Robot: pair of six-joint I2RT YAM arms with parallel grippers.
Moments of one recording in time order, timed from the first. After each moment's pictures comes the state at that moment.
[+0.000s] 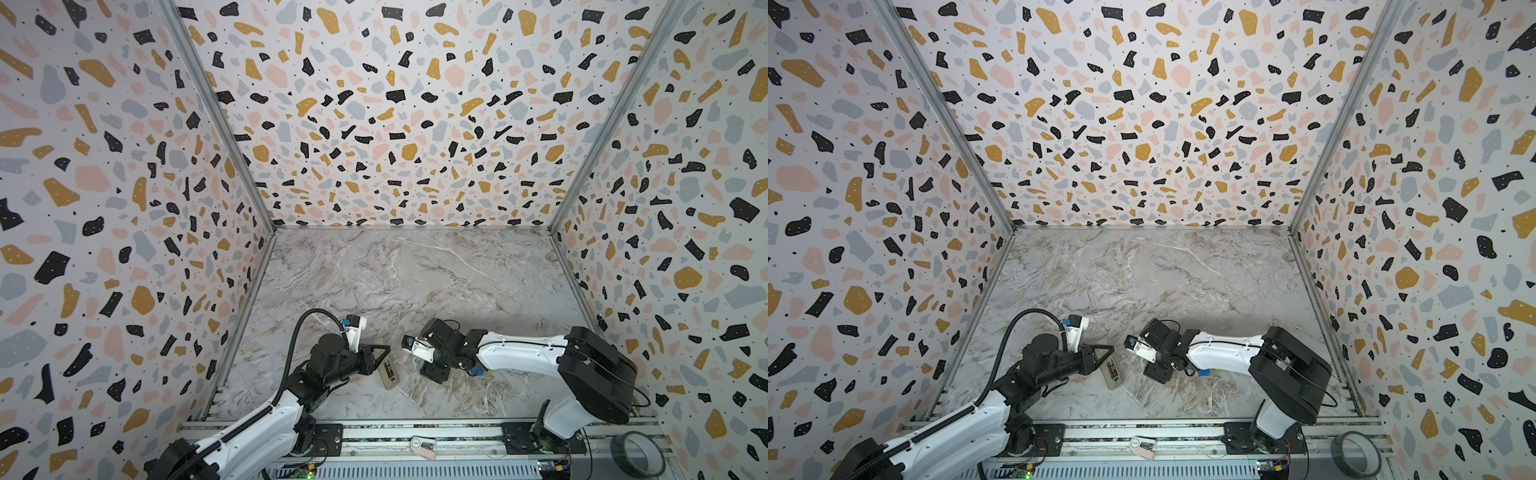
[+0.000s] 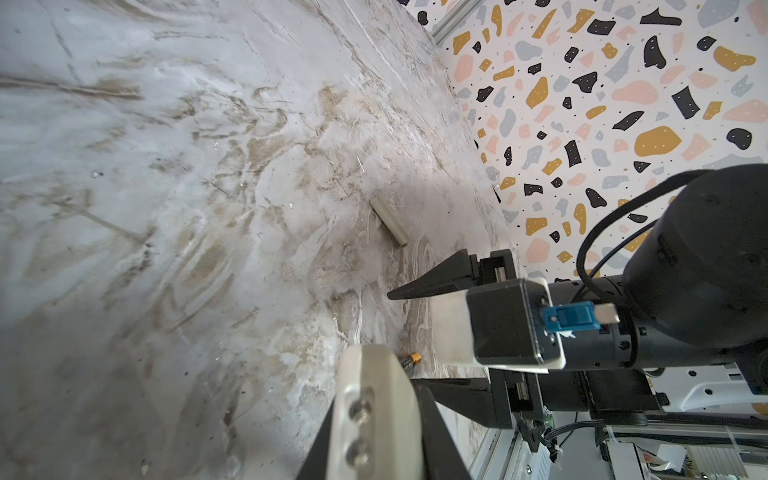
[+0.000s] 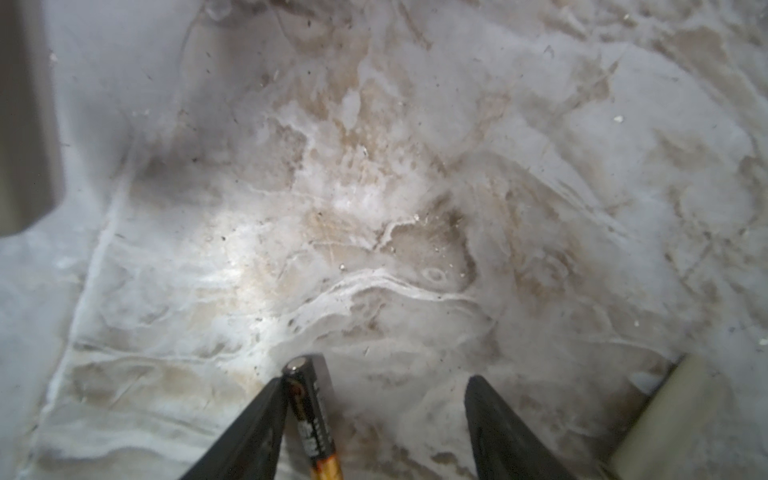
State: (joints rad) left arm -0.57 0.80 0.14 0.23 0.41 -0.72; right arm 0.99 1.60 0.81 -0.33 -0.05 -0.27
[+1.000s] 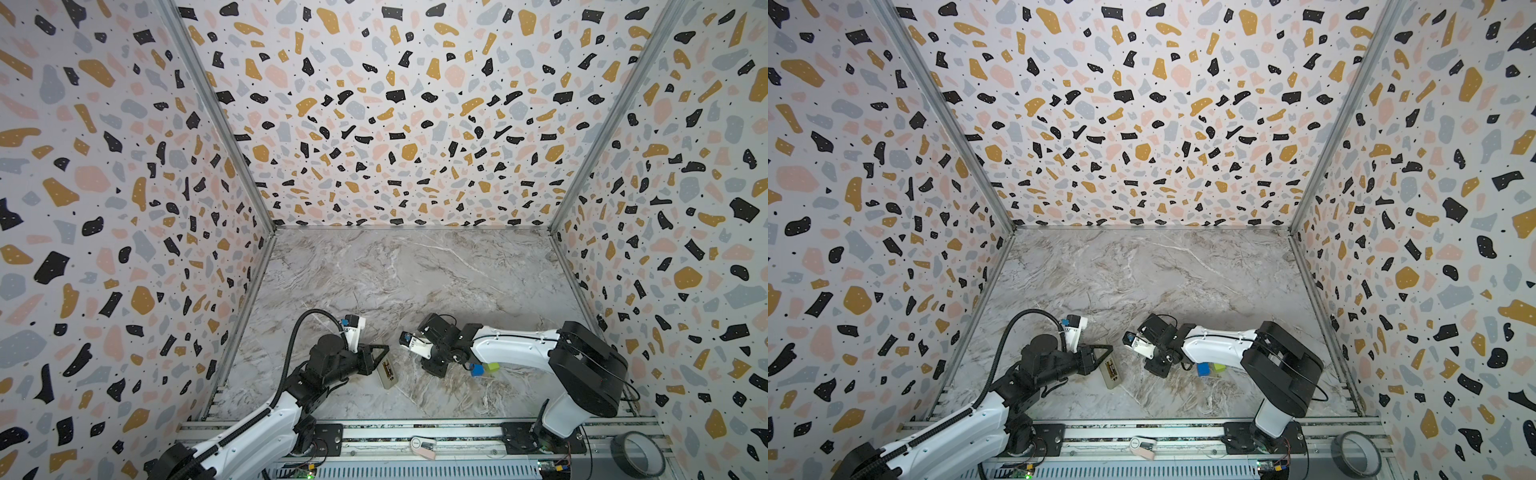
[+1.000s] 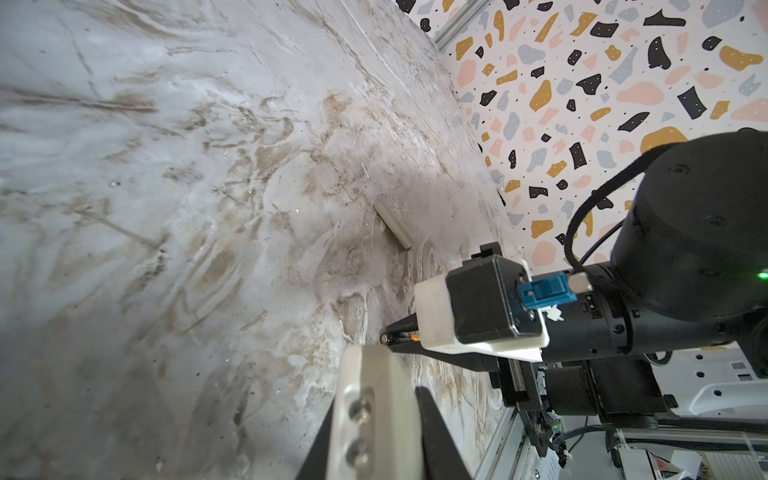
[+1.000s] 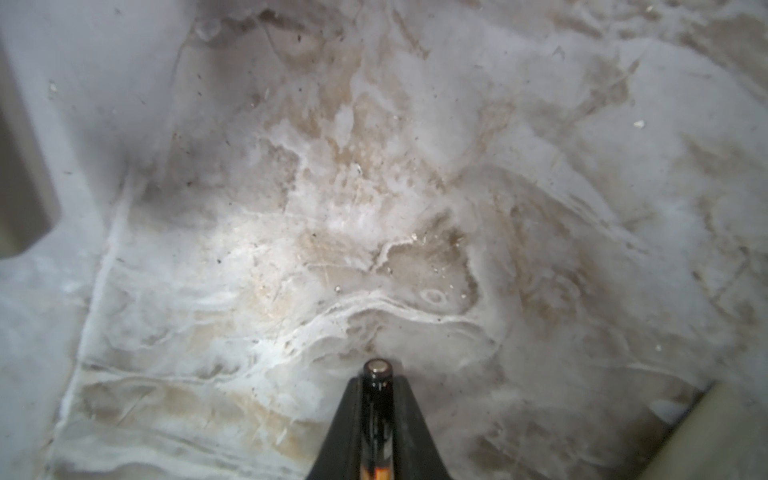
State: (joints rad) left arm -0.57 0.78 0.14 0.21 0.38 -0.71; right arm 0.97 1.64 0.86 -0.36 -0.09 -0.25
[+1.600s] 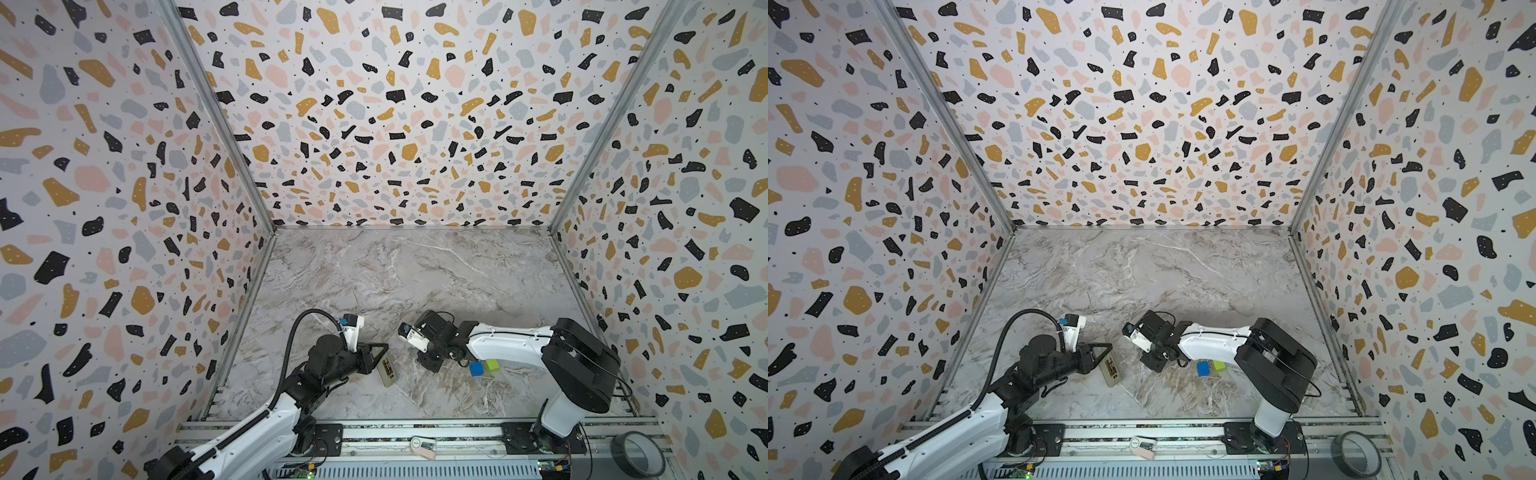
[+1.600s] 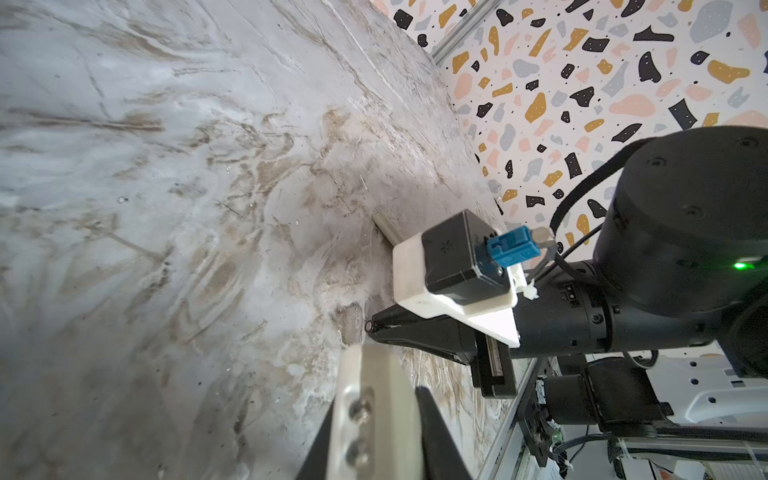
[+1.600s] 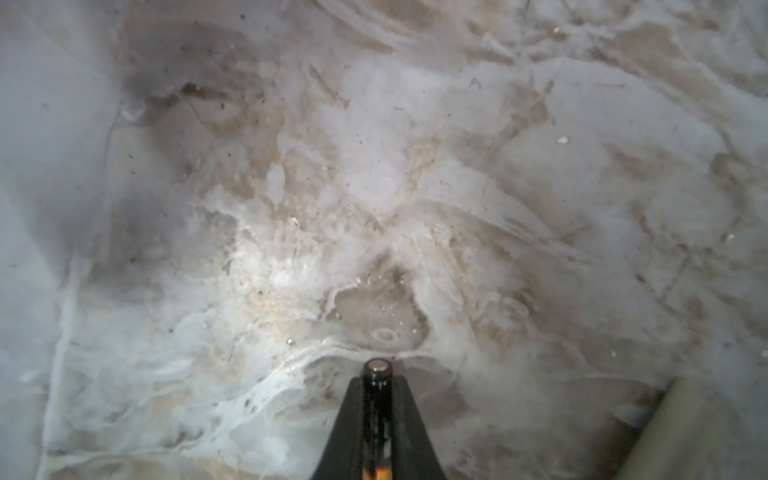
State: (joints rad) left arm -0.57 0.76 0.14 0.22 0.36 -0.71; right arm 0.97 1.69 0.91 -0.33 -0.06 -0.13
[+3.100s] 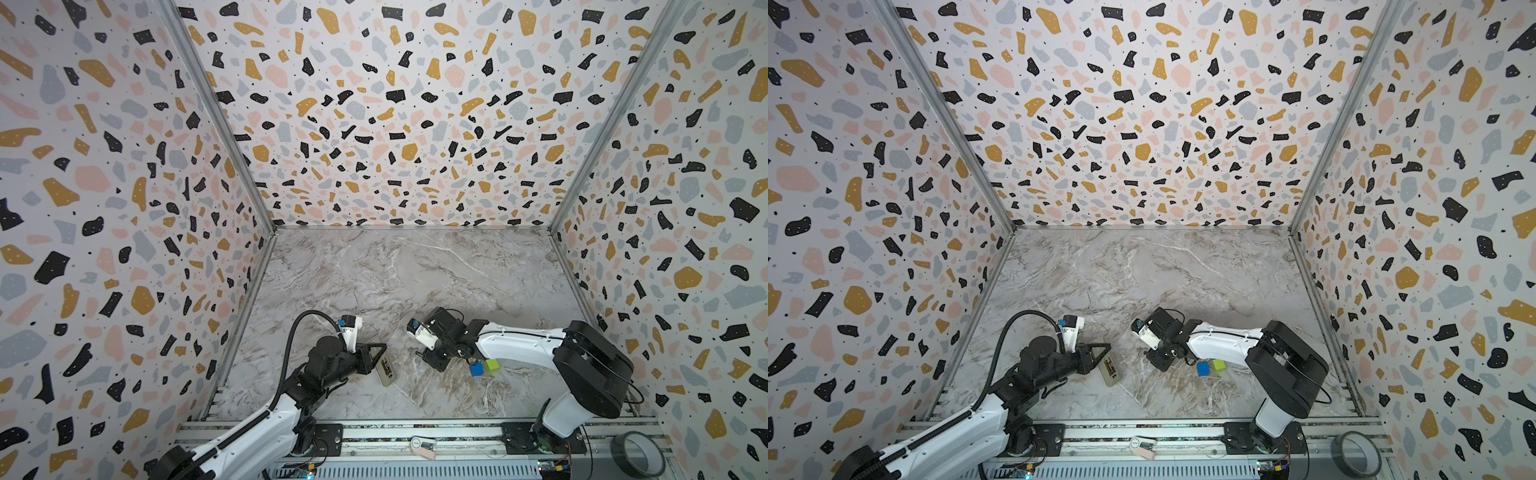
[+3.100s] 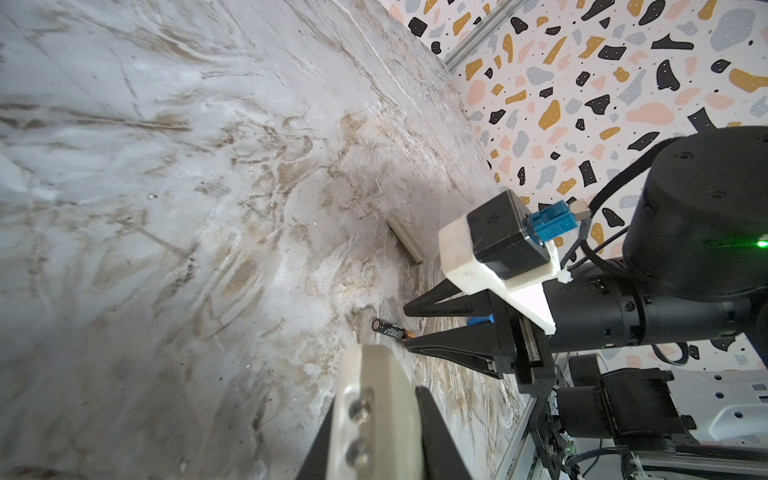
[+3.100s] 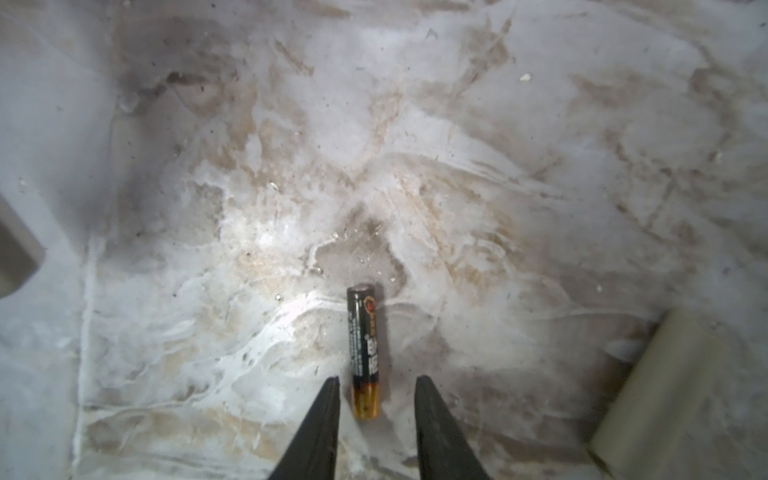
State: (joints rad) left arm -0.57 0.76 0.12 0.22 0.33 -0.72; right arm 0.91 1.63 0.85 -0.35 -0.13 -0.09
